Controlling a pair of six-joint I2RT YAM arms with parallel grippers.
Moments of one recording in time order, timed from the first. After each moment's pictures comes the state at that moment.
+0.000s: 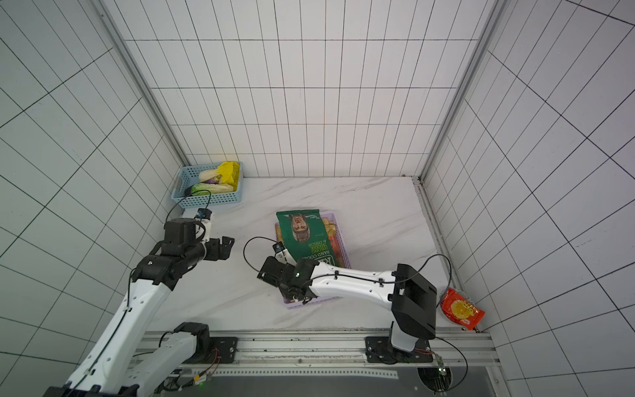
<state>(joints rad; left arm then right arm) -0.10 0.90 0.88 -0.75 0.02 -0.01 1.35 1.67 1.28 -0.79 0.47 0.62</state>
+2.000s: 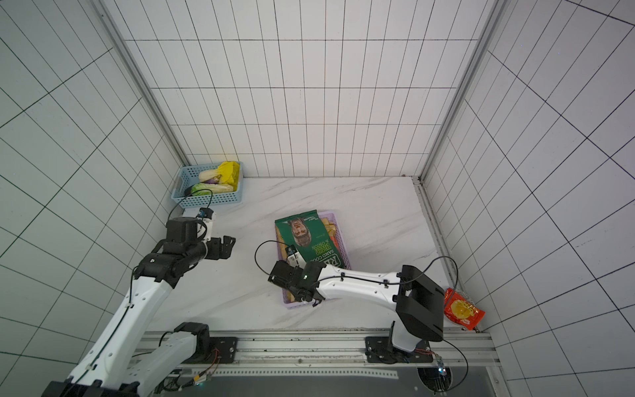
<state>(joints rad) -0.10 0.92 0.88 -0.73 0.02 -0.01 1.33 1.62 1.15 -0.82 0.50 0.65</state>
